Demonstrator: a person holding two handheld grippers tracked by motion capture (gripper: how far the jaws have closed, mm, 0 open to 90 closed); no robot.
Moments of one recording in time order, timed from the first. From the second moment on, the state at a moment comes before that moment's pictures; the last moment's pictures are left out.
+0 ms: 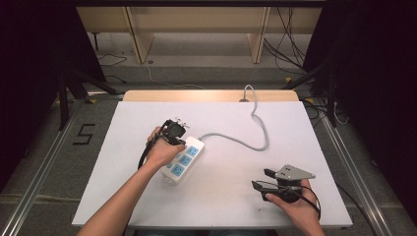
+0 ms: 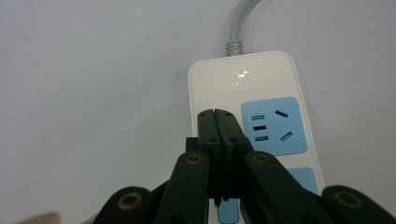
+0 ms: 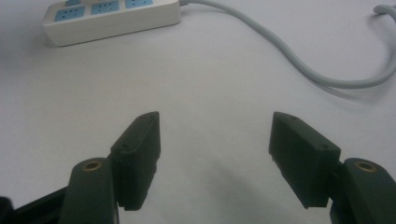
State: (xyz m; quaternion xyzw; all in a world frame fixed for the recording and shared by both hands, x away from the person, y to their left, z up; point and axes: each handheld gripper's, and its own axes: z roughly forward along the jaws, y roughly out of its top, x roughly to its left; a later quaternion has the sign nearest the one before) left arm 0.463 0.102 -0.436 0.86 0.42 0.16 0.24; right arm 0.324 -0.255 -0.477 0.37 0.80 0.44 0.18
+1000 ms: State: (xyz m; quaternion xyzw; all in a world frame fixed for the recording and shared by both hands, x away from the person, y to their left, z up) left arm 0.471 0.093 -0.440 0.87 0.41 0.16 0.22; right arm 0.324 -0.255 -0.477 0.37 0.80 0.44 0.18
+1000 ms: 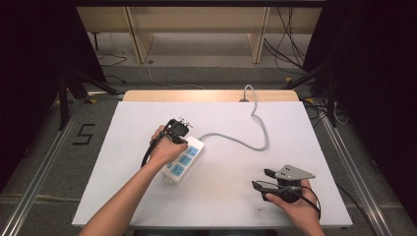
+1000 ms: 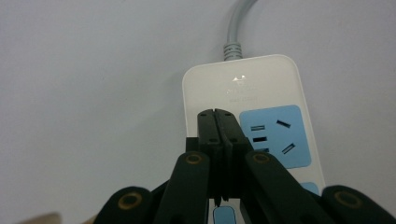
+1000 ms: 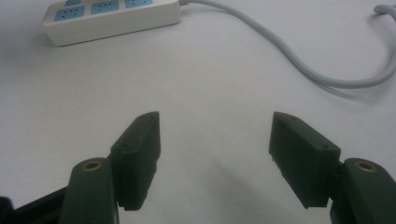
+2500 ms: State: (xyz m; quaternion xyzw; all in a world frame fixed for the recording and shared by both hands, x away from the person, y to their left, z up) left arm 0.475 0.087 -0.441 0.87 0.42 0.15 0.21; right arm 0.323 -0.254 -0.477 0.37 0.80 0.44 0.18
